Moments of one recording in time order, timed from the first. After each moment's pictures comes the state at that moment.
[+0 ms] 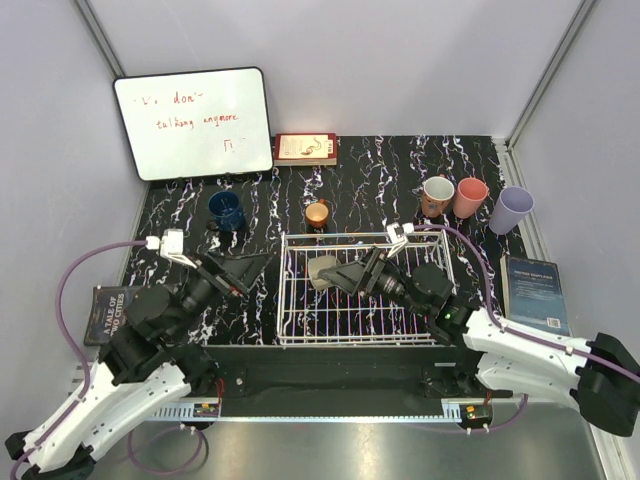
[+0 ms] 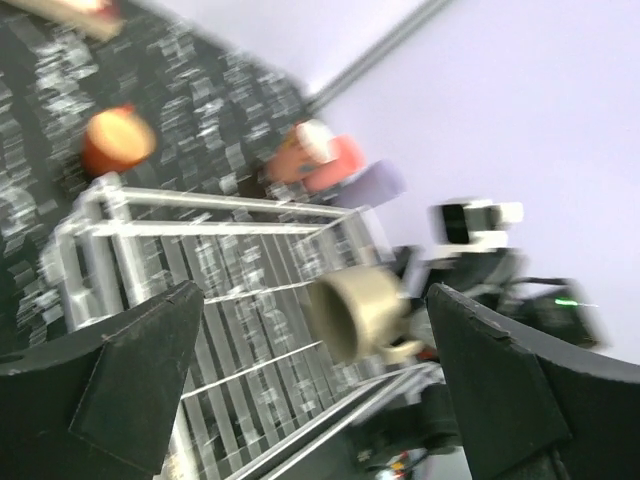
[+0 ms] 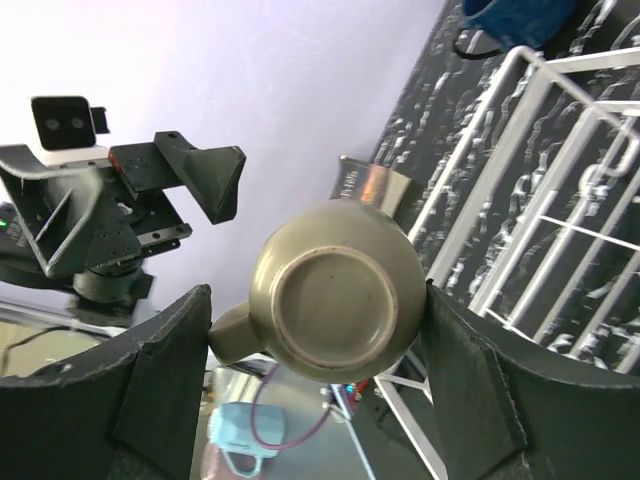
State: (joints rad) left arm -0.80 0.31 0.65 -0.35 -0.23 -0.84; right arm 0.95 0.92 0.43 0.53 -0.05 1.04
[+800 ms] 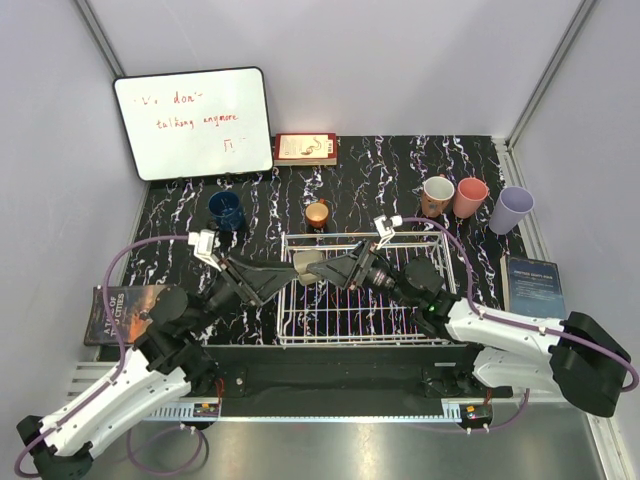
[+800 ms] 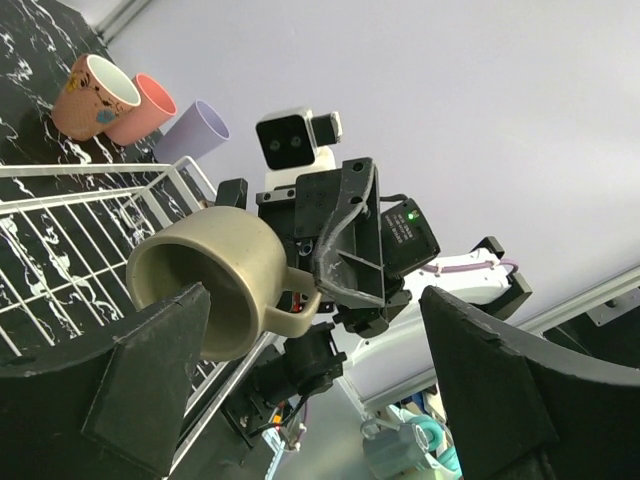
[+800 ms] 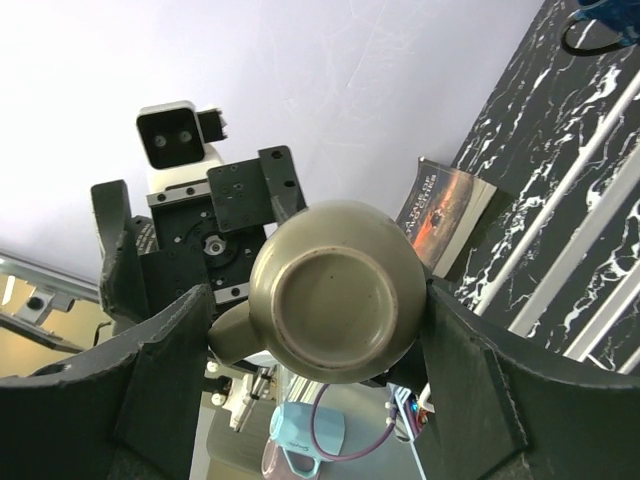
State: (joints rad) left arm -0.80 0.36 0.40 0.19 0.12 -1.01; right arm 0.95 1.11 0.47 0.81 -0.14 1.15
